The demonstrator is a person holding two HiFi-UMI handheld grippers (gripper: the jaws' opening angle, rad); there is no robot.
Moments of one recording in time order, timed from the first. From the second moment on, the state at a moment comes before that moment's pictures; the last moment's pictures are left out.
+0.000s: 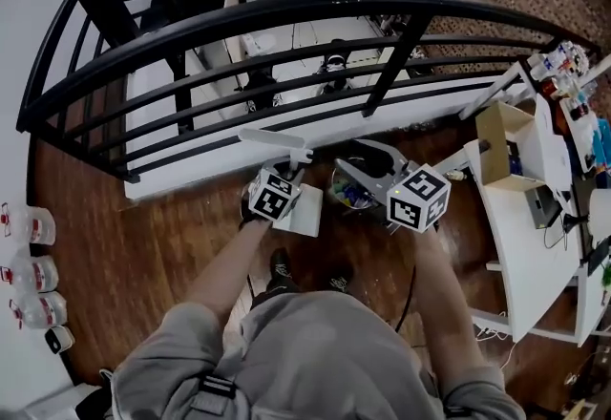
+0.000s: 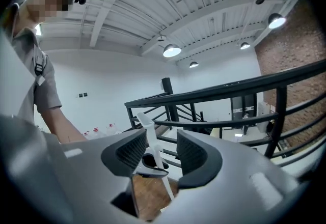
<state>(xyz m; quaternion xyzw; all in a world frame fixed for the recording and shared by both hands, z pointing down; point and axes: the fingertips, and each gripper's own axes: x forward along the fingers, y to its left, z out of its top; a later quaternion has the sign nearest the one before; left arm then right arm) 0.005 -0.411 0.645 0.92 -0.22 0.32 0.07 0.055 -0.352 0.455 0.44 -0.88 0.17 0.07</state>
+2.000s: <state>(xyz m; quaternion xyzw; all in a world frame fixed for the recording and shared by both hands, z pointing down) -0.162 -0.441 0.788 0.77 -0.48 0.30 0.29 0.068 -0.313 0.550 0.47 -0.83 0.29 0.10</state>
